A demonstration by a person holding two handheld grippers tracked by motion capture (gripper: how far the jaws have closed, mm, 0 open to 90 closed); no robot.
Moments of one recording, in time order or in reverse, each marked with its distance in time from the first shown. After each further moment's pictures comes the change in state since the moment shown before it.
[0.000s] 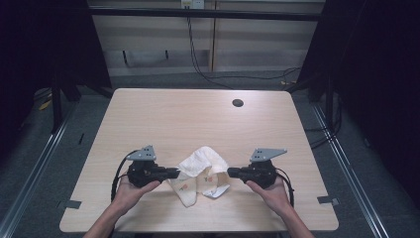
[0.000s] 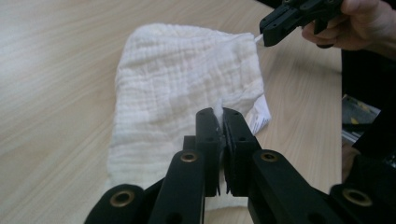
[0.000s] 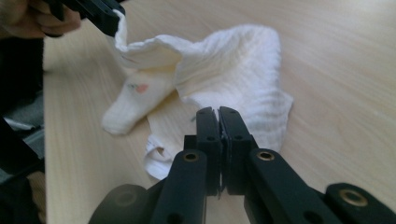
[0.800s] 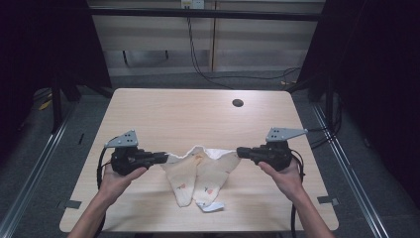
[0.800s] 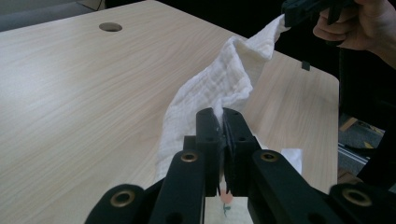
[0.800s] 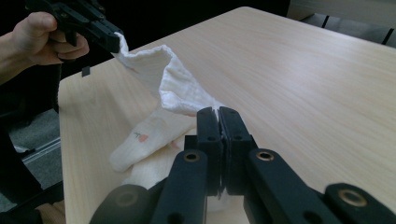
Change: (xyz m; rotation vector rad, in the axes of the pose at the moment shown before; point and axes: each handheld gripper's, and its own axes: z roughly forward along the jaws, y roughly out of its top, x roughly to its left) left arm 0.007 0.032 -0.045 -0.104 0.045 0.034; right arm -0.007 0.056 -0.047 -0.090 -0.026 -0.038
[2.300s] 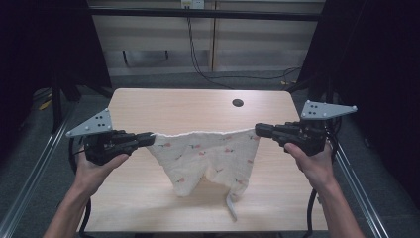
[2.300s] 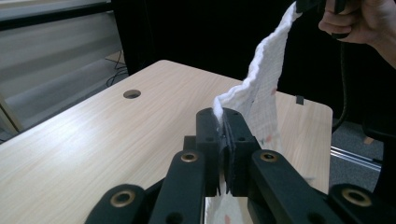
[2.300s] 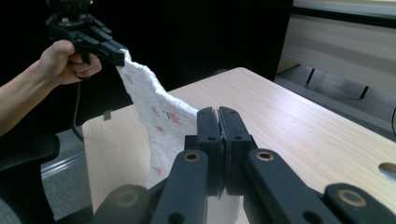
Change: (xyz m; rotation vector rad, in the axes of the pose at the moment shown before) left arm -0.038 0.066 -0.065 -0.114 0.066 0.163; right arm 0.028 0.075 -0.079 -0.136 -0.004 -0.080
